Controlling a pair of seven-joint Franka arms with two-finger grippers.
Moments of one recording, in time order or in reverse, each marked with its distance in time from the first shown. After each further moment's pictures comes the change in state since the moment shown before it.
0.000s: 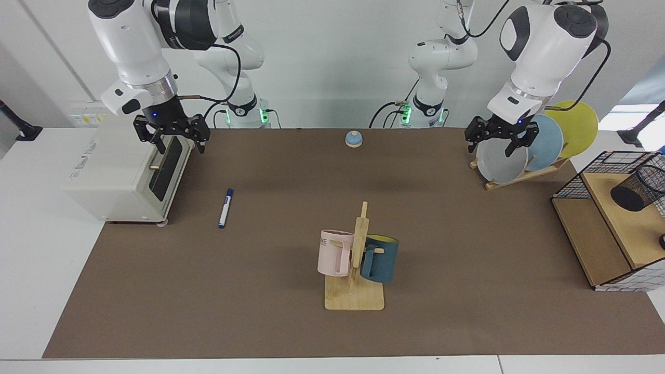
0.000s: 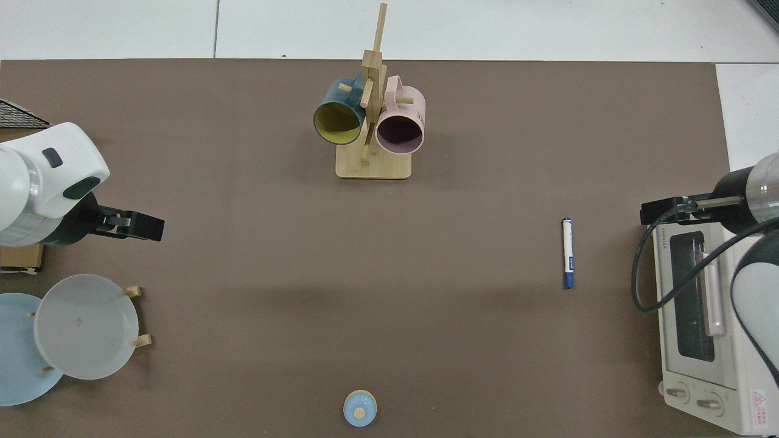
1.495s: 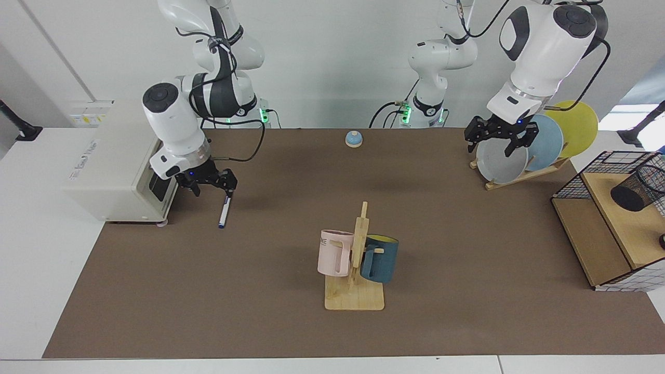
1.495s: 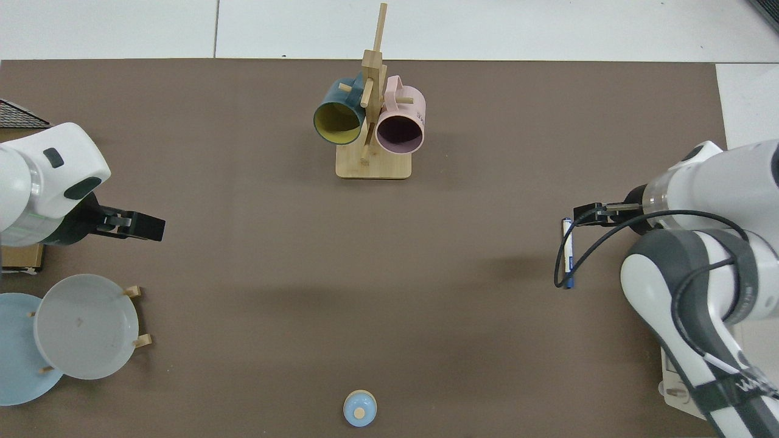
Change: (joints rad) left arm 0.000 0.000 -0.002 0.000 0.000 0.000 0.003; right arm 0.032 0.151 0.007 -0.274 0.038 0.383 0.155
